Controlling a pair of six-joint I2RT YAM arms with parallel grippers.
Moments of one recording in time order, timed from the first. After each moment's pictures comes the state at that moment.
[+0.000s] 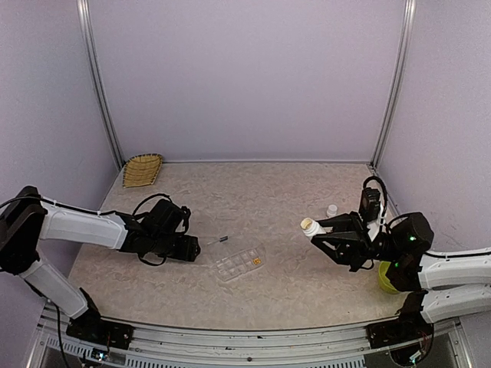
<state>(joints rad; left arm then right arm) -0.75 1.51 0.70 -0.14 -0.14 -0.48 0.85 0.99 0.28 1.16 -0.67 0.36</state>
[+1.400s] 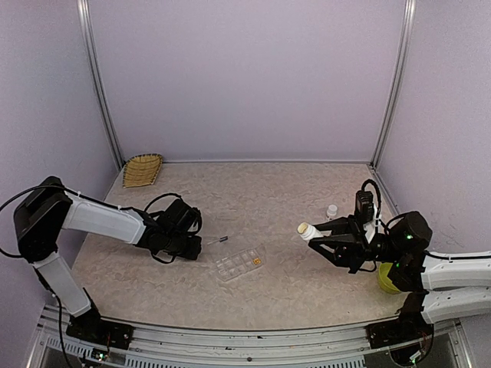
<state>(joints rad) -0.76 1.68 0.81 -0.15 -0.20 -0.42 0.84 0.94 0.28 1.02 -0.67 0.34</state>
